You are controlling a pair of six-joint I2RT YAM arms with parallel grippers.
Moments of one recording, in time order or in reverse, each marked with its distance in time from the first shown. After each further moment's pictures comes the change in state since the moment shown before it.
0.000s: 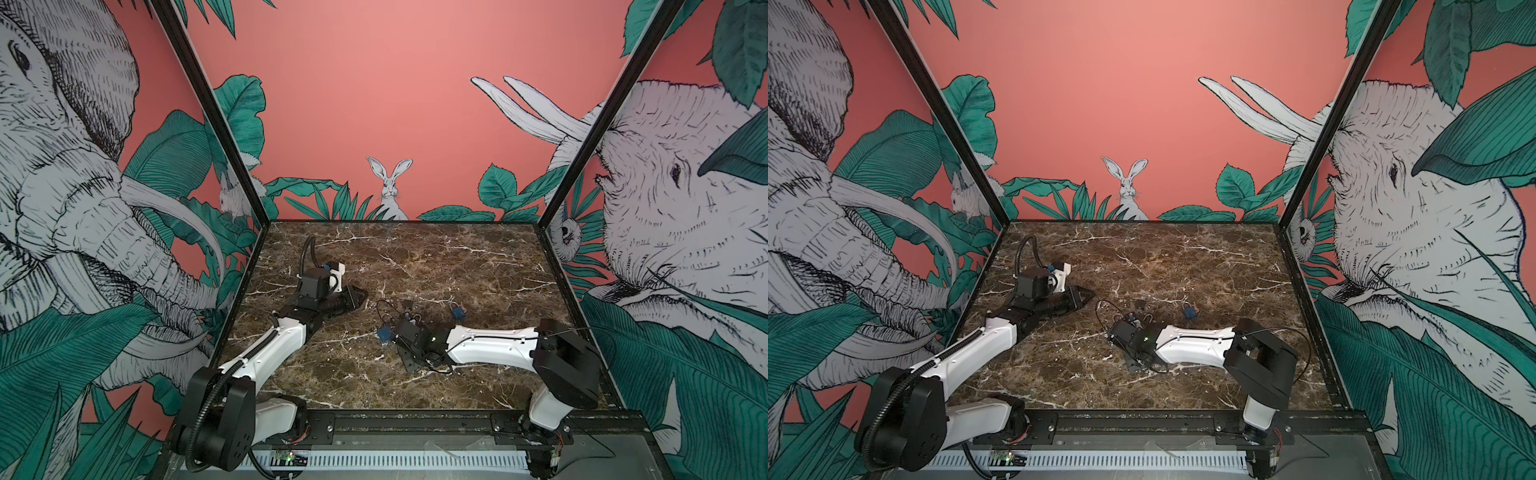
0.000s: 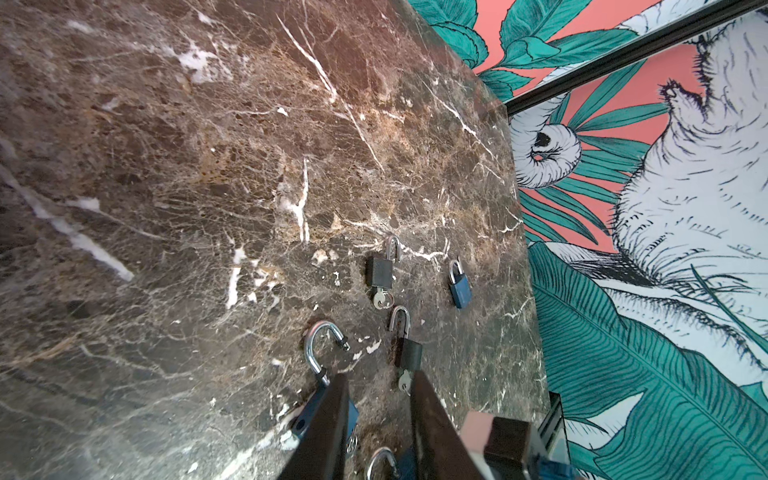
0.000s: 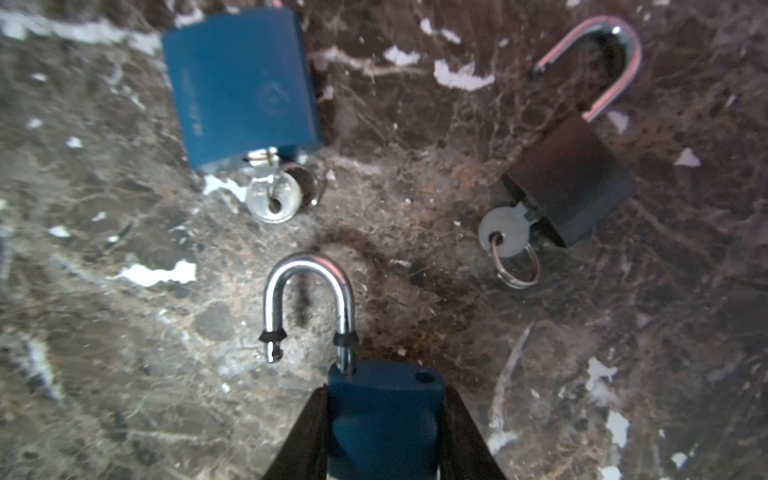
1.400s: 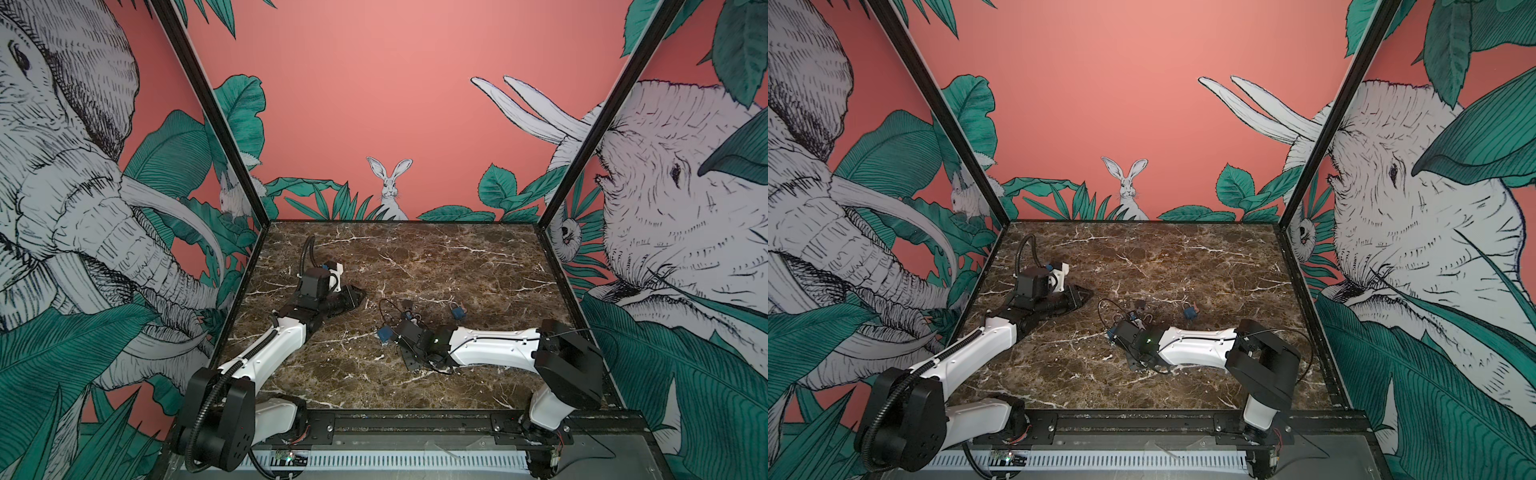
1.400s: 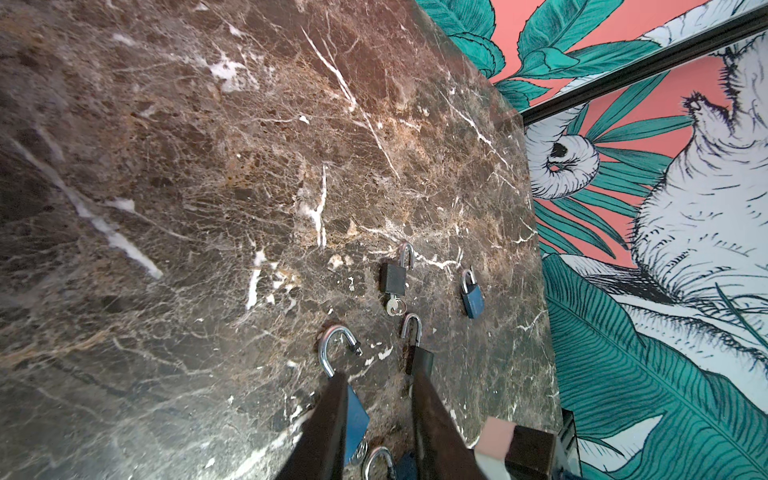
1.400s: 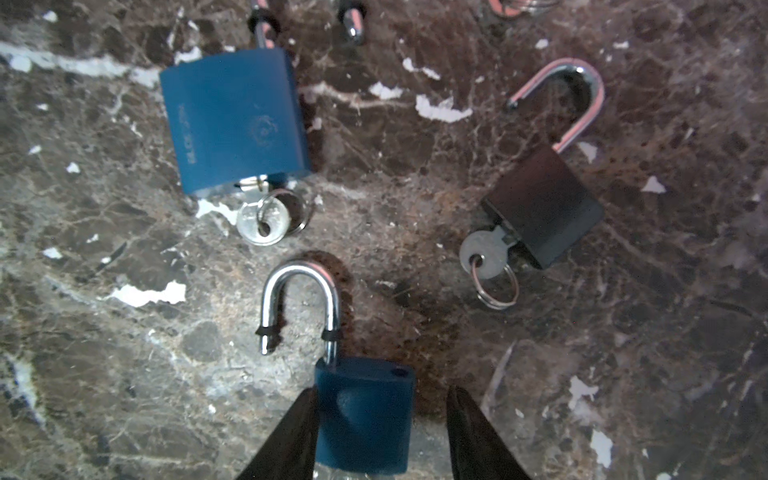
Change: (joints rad) left arm -0.001 0.001 0.006 -0.023 -0.055 -0.009; right arm 0.008 0.012 -0.035 0.063 0.045 -0.002
